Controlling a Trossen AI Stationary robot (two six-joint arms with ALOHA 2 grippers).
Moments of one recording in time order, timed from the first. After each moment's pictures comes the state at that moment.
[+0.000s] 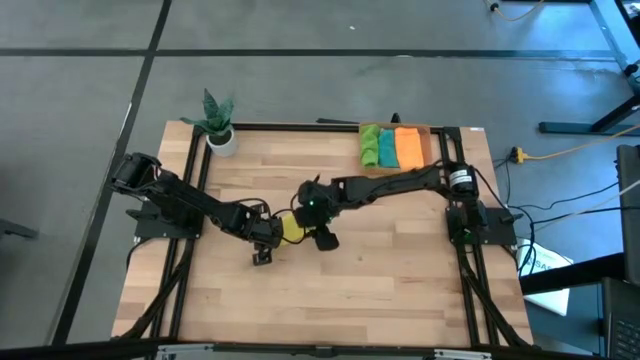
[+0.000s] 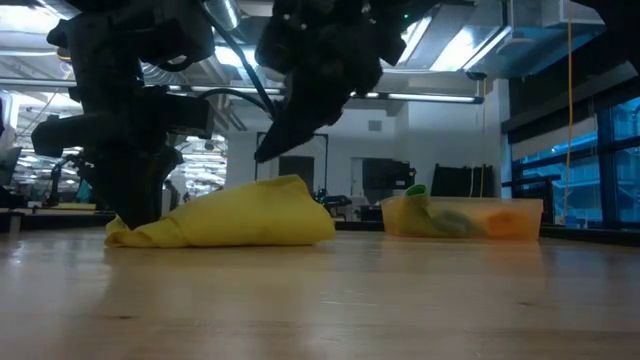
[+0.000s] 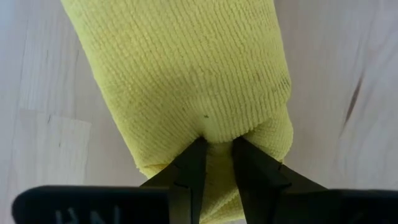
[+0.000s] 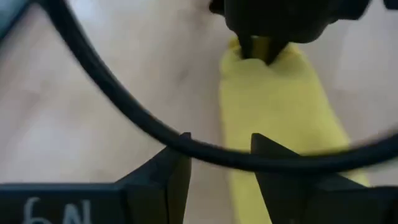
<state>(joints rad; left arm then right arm) -0.26 1.54 0.73 -0.48 -0.17 -0.43 0.00 2.06 1.56 -0.42 -0.32 -0.25</state>
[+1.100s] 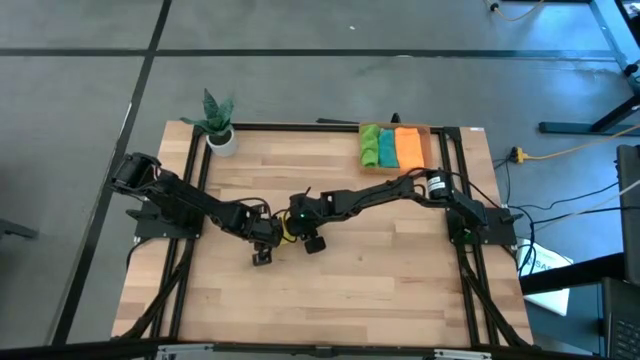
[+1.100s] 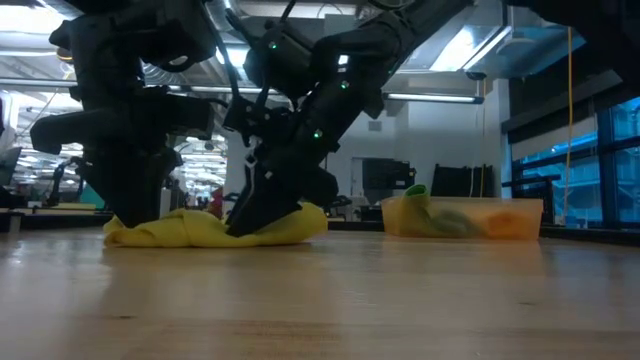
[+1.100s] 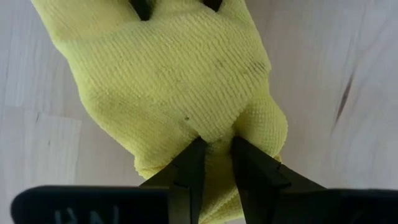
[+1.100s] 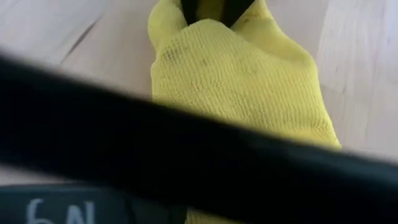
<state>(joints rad) -0.26 1.54 0.73 -0.47 -0.14 -0.44 0.02 2.27 1.57 -0.22 -0.05 -0.39</state>
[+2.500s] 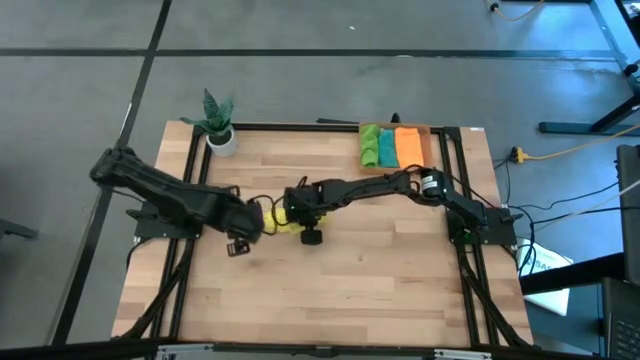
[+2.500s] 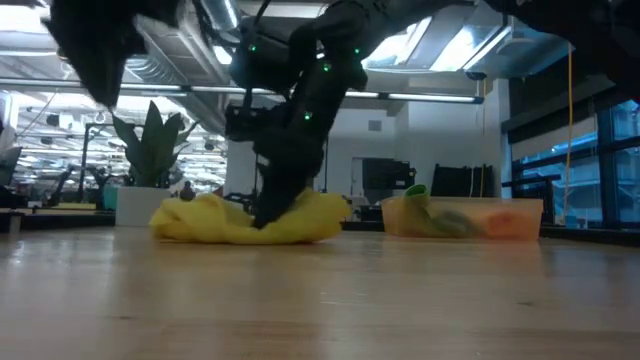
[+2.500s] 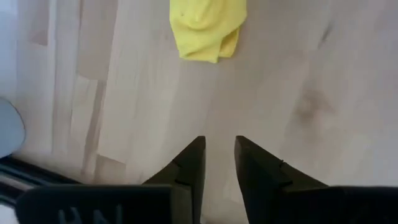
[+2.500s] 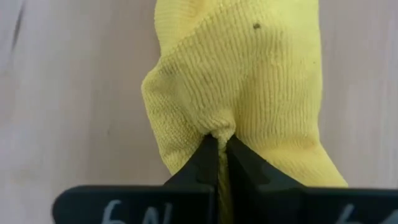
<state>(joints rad) -0.34 1.35 1.13 -1.31 -0.23 -0.61 -0.01 2.32 1.83 -0.64 -0.03 -0.11</state>
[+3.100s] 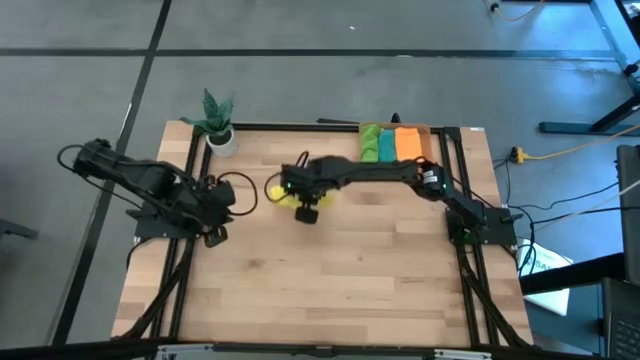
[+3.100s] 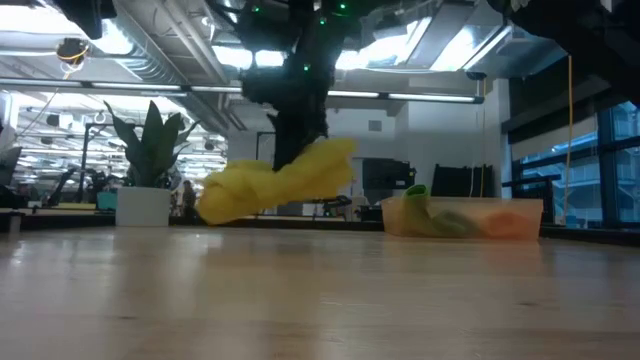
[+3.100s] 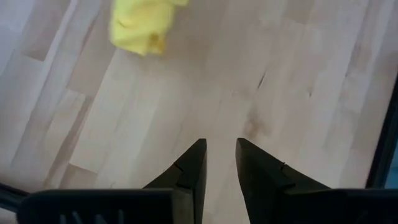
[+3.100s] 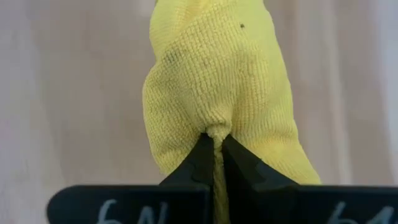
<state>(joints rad) -0.39 1.01 1.17 -1.33 -0.23 -0.76 -0.07 2.31 2.12 -1.02 0.11 0.06</state>
